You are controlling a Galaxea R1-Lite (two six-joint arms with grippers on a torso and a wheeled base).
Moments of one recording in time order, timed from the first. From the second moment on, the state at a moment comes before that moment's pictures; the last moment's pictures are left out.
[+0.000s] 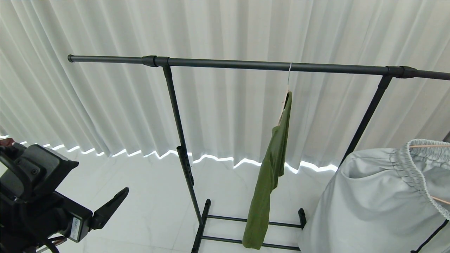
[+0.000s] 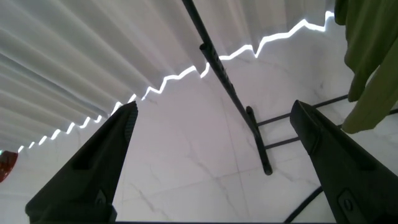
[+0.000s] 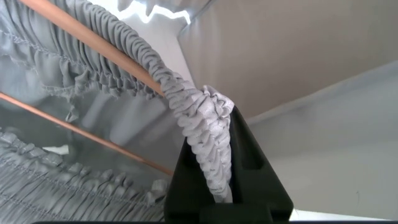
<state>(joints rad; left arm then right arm) -0.37 1.02 -0.38 -0.36 0.22 0.43 -0.21 0.82 -0.80 0.36 -0.39 -0.31</state>
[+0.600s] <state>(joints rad) -0.37 1.02 -0.38 -0.36 0.22 0.43 -0.20 0.83 -0.78 0.36 -0.39 -0.31</state>
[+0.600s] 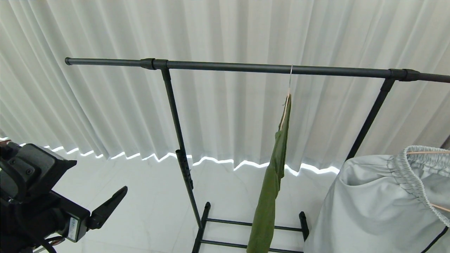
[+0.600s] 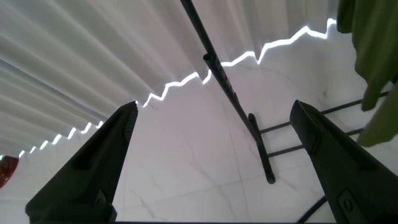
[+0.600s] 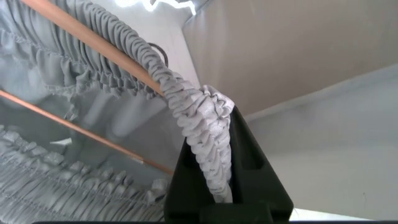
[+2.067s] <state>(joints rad) -0.37 1.01 -0.37 -0.36 0.22 0.49 -0.11 1.31 -0.94 -0.03 -0.43 -0.28</state>
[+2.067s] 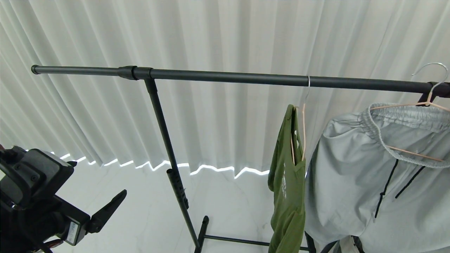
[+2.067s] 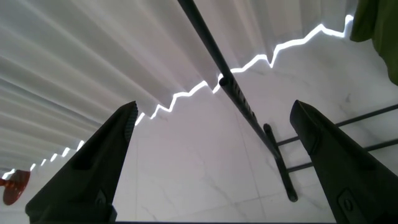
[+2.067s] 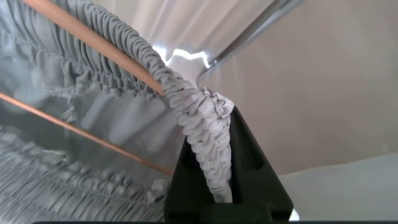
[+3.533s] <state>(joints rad) -0.37 1.00 -0.37 -0.36 0.22 0.49 0.21 1.38 -0.95 -0.06 -0.51 -0.11</state>
